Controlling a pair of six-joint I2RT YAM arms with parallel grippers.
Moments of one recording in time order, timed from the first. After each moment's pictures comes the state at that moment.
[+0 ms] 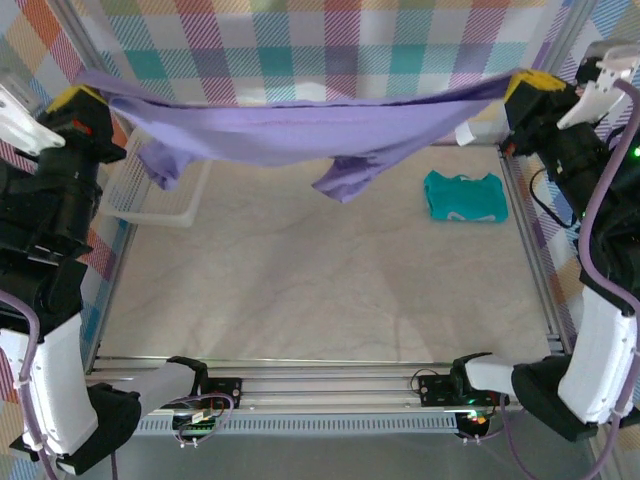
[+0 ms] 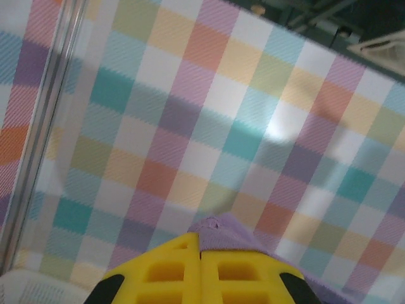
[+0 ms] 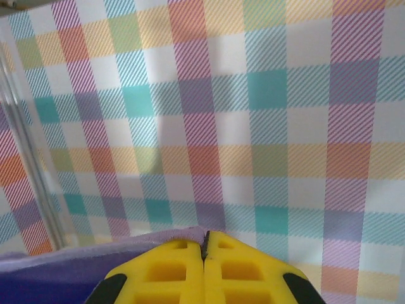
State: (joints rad) left arm -0.23 1.11 2.05 -0.71 -0.27 -0.31; right arm 0.24 1.25 2.30 -0.92 -0.07 0.09
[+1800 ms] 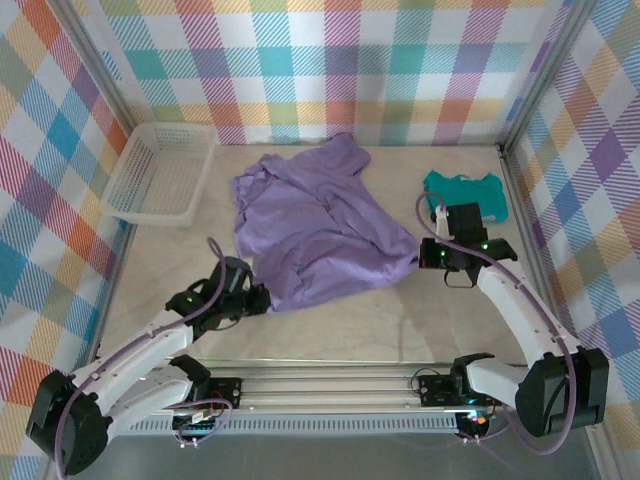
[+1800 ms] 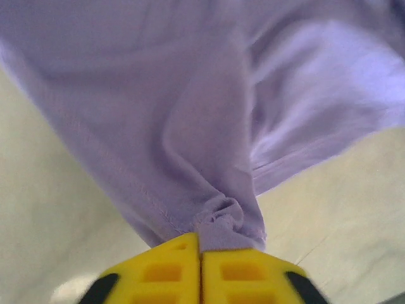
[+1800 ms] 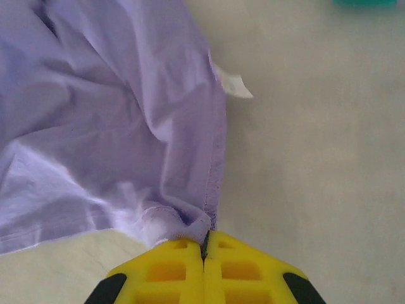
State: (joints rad) left arm -0.59 0.91 0.50 -0.50 0.08 -0.68; right arm 0.20 1.13 0.86 -0.72 -0.13 0.23
